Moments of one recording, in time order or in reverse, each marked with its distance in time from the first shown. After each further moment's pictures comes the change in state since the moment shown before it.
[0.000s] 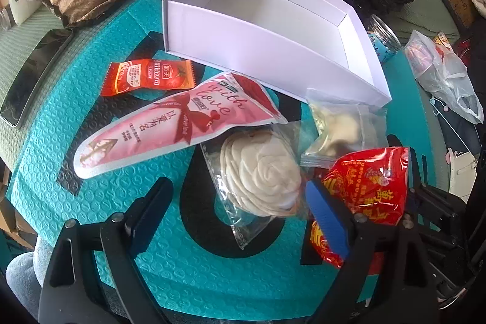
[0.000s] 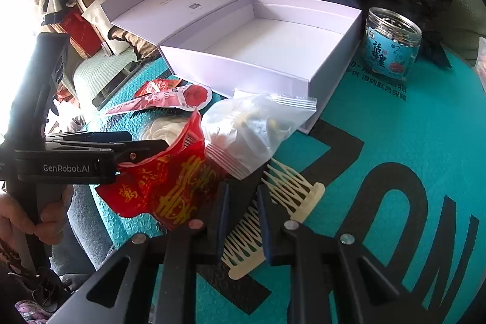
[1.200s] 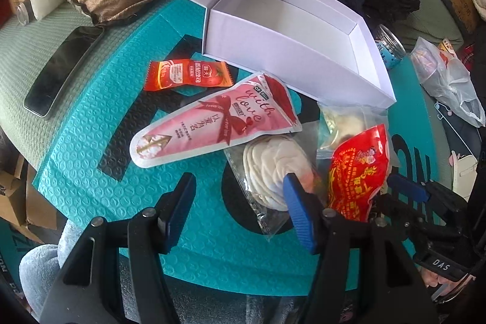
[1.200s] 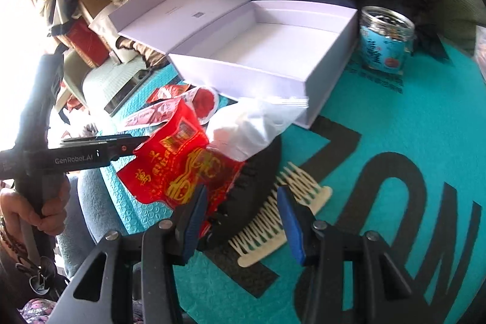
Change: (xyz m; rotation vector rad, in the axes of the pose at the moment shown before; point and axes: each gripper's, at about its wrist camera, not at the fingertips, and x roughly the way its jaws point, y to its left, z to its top) left arm -0.030 0.031 -0.012 -0.036 -0.016 0.029; right arm -0.016 0.001 -0.005 0.021 -0.010 0.049
